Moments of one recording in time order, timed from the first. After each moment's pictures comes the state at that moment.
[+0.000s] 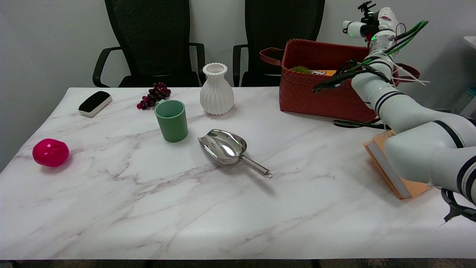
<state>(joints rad) 1.10 -1.09 -1.90 0.24 1.29 0.60 0.04</state>
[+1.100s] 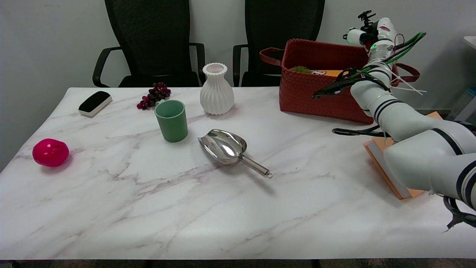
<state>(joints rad) 1.04 -1.09 -1.92 0.26 1.36 0.61 0.05</state>
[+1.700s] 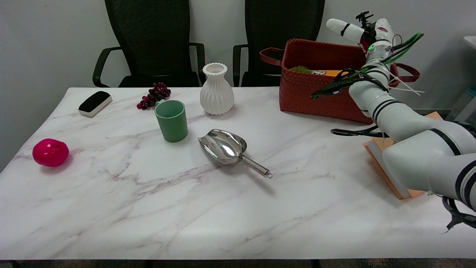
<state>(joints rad) 1.04 -1.10 -1.93 0.27 1.37 0.61 0.05</state>
